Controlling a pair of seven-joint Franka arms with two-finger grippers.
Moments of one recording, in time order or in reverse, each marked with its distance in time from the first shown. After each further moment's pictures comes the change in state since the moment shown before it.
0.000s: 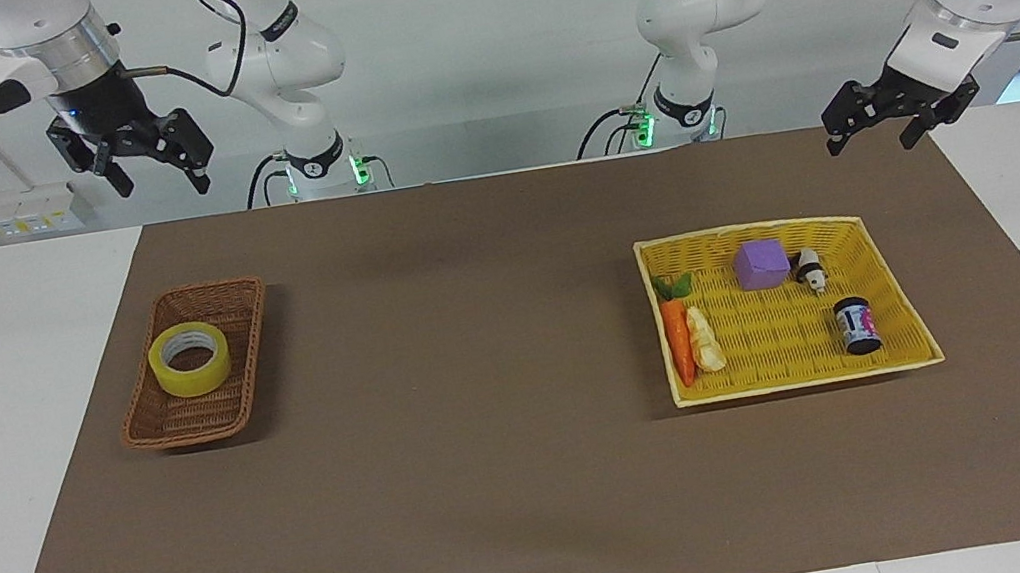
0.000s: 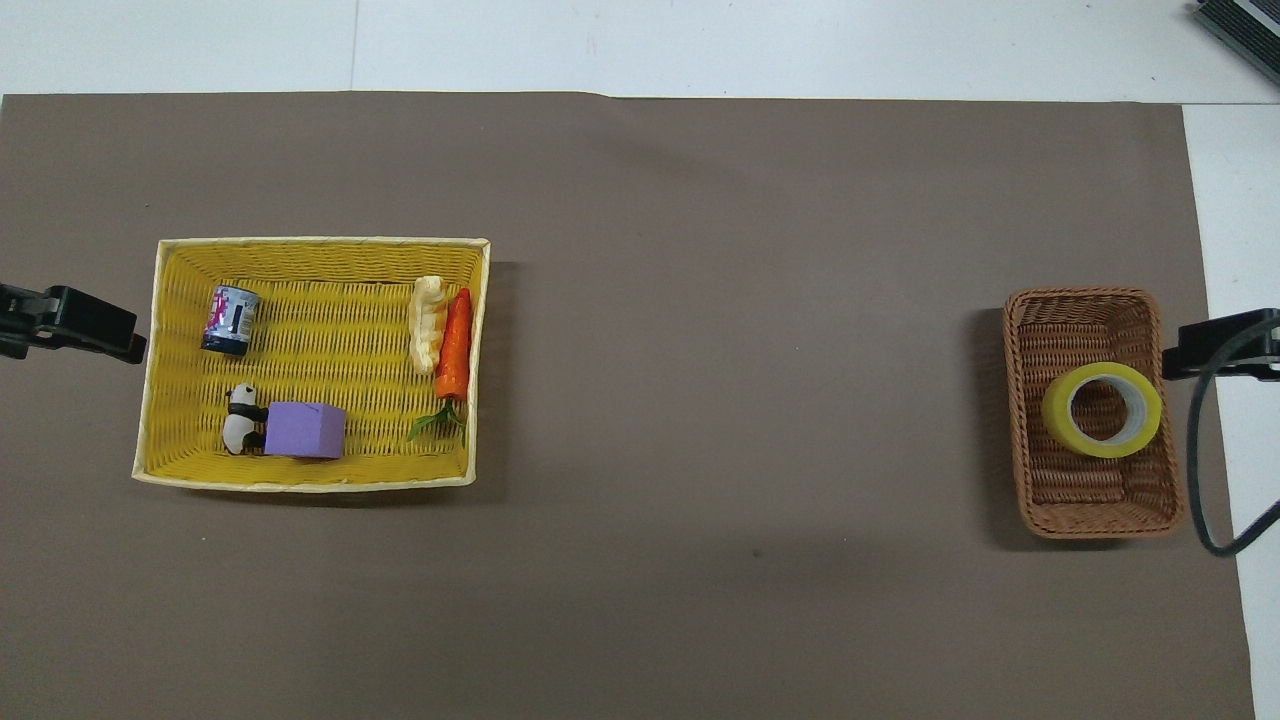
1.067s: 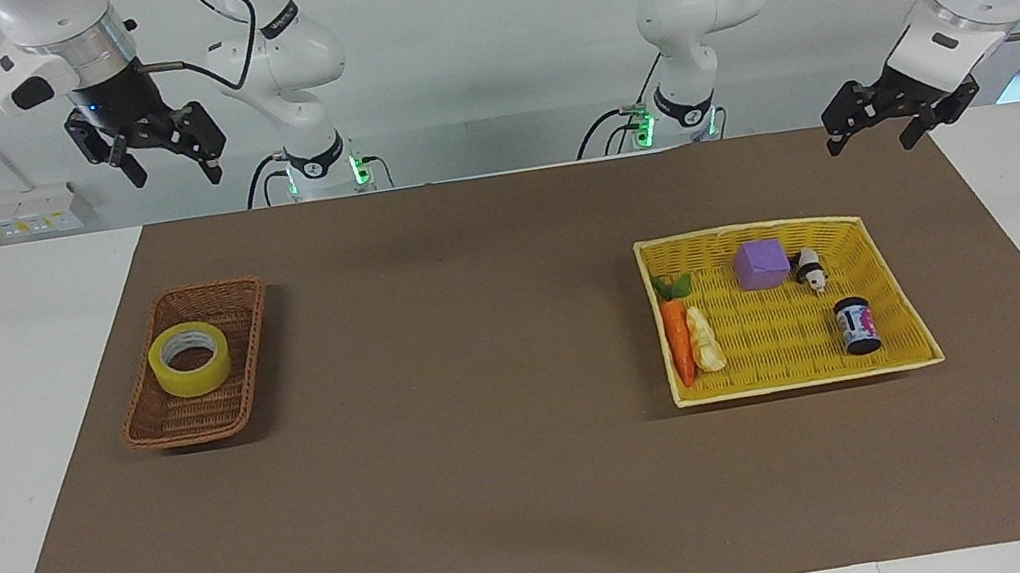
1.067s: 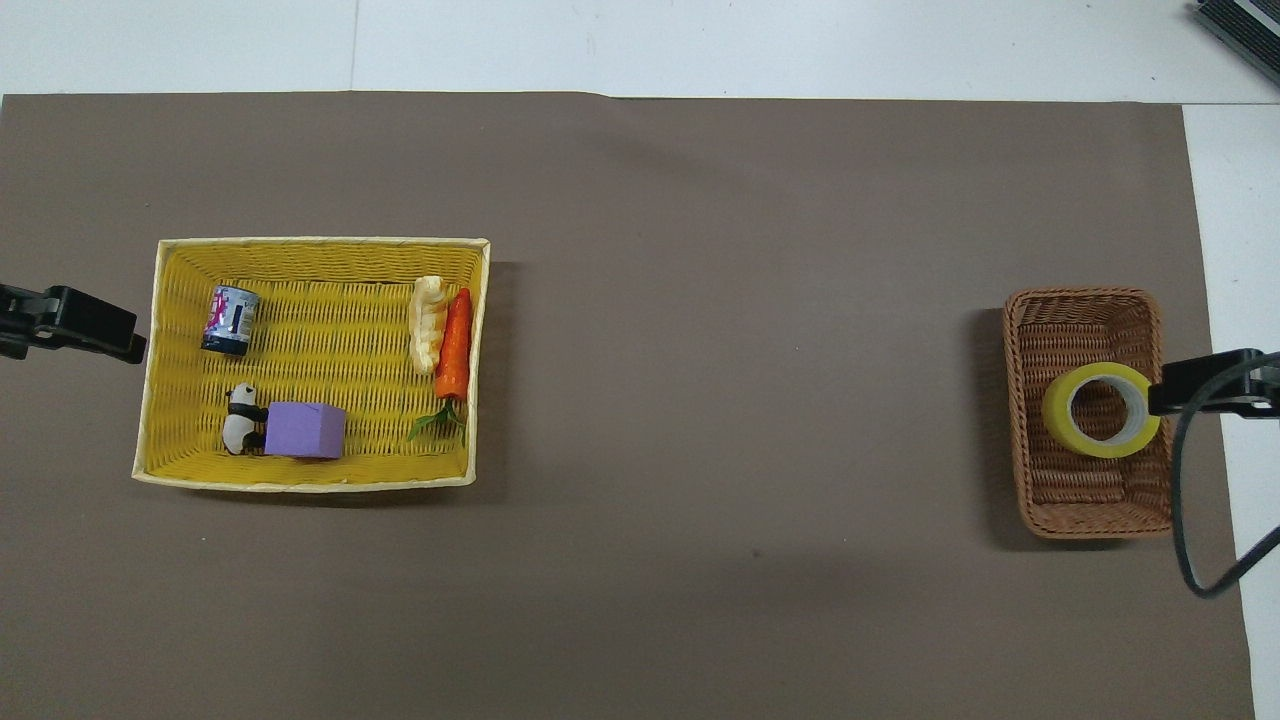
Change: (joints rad) left arm 0.000 0.000 0.000 0.000 0.000 0.000 0.000; right arm 0.001 -0.053 0.013 -0.076 -0.016 -0.008 0.004
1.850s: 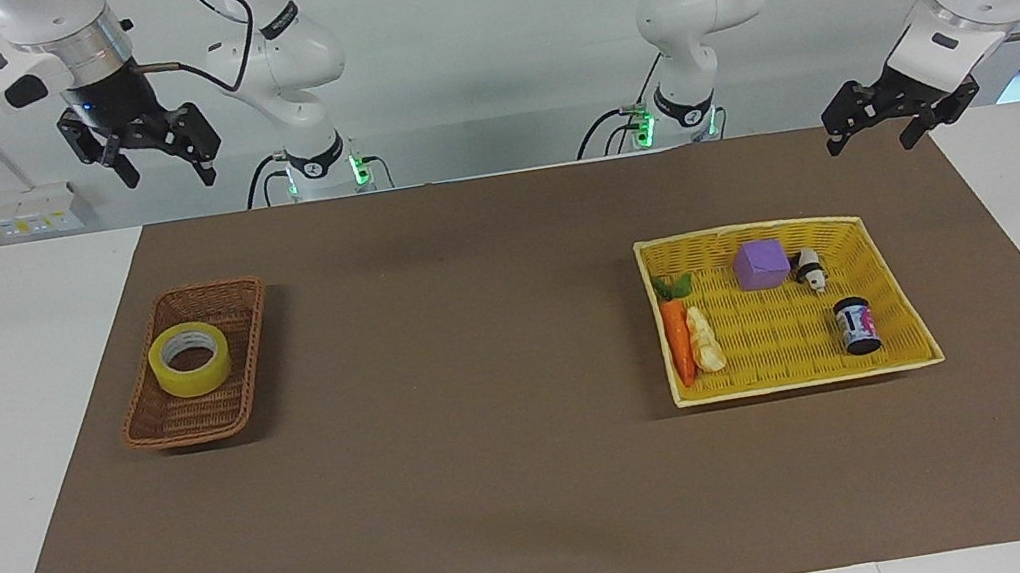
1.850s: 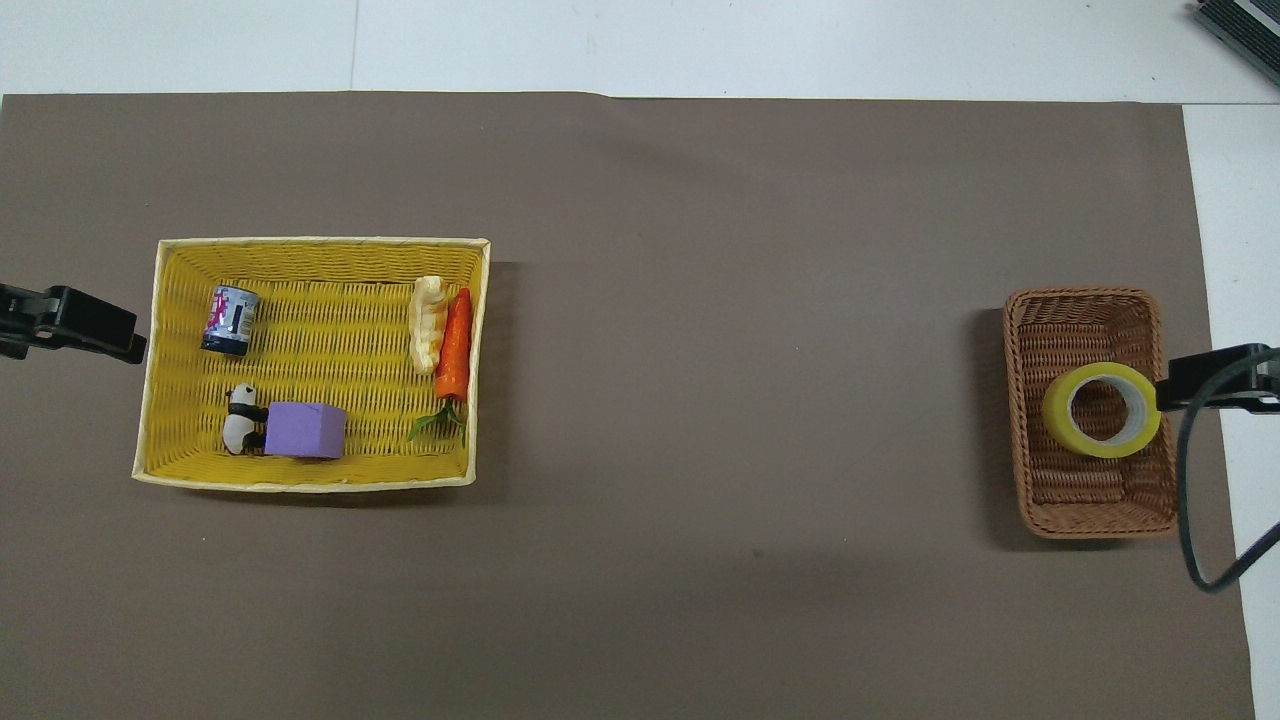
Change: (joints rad) left arm 0.000 0.000 0.000 0.000 0.000 0.000 0.000; right arm 0.000 0.009 0.001 0.016 -0.005 -0.007 -0.001
